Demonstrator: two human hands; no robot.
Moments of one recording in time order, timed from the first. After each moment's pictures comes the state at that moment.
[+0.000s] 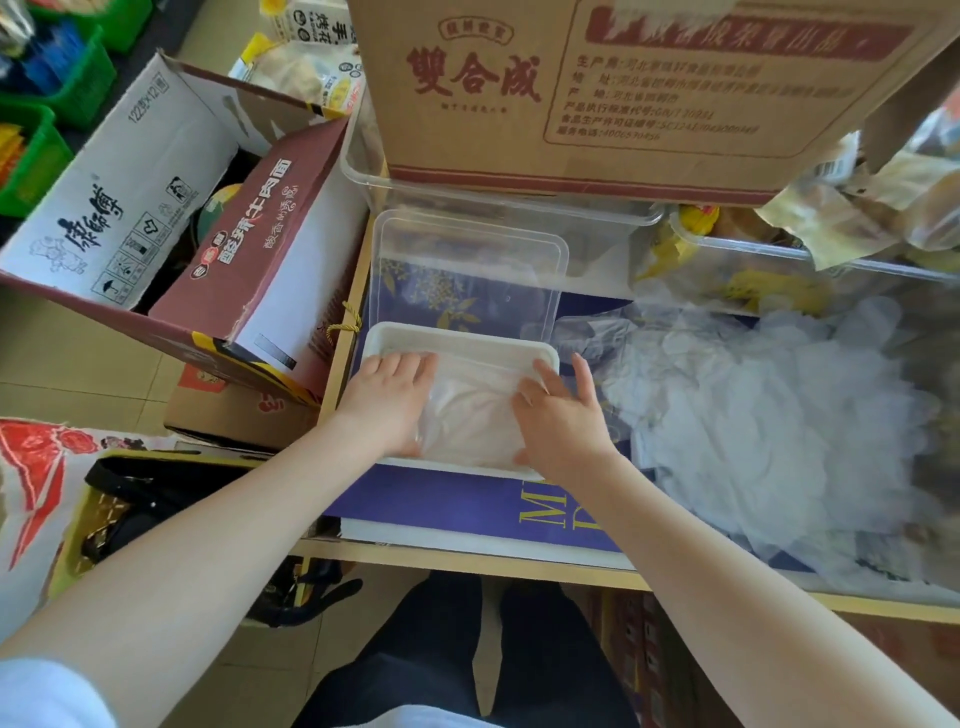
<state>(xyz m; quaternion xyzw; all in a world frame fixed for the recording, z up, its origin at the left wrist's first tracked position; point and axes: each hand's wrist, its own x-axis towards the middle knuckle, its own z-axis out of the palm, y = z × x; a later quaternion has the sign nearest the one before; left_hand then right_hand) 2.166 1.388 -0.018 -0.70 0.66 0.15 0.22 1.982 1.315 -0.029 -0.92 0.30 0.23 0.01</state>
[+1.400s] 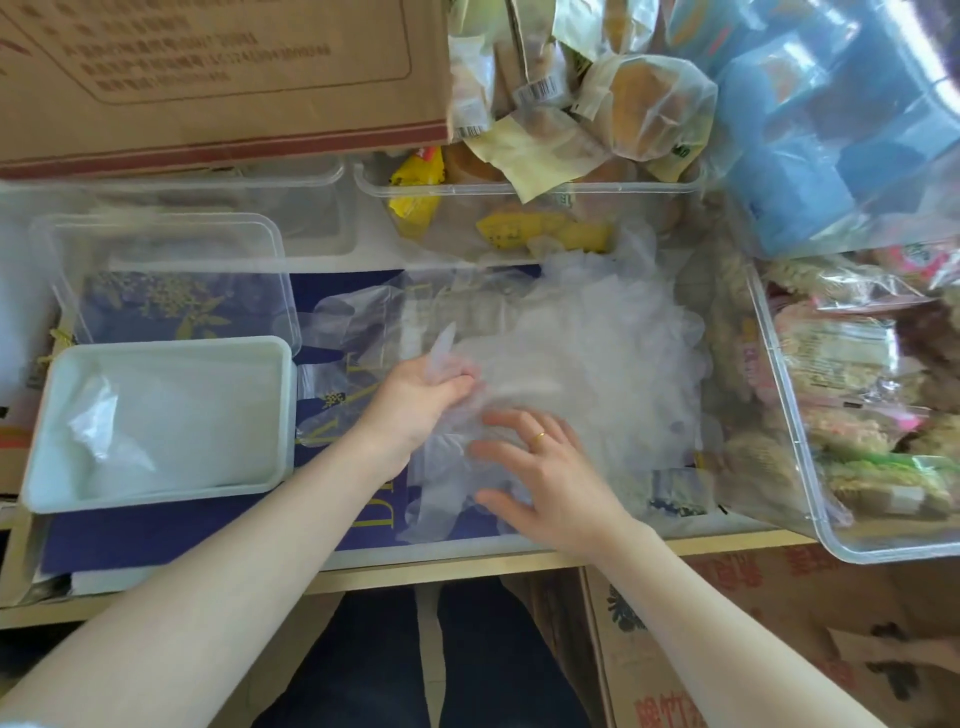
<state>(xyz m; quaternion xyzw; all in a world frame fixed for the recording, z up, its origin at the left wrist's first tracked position) 1.912 1.283 -0.010 -0.67 0.27 0.56 -0.40 1.733 1.289 -0.042 -0.90 0.33 -0.13 0.25</state>
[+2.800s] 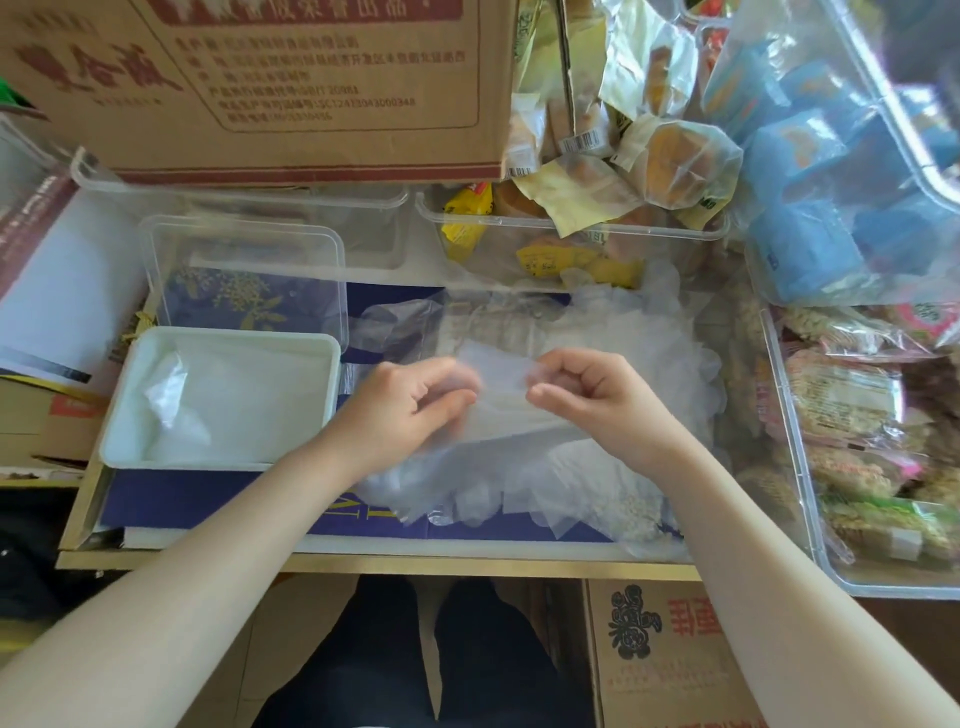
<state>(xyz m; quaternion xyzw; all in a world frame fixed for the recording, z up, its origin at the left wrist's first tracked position) 1.950 1.321 0.045 -0.62 0.60 0.36 -0.34 1.753 1.230 0.054 -0.70 0.38 -0.15 0.59</state>
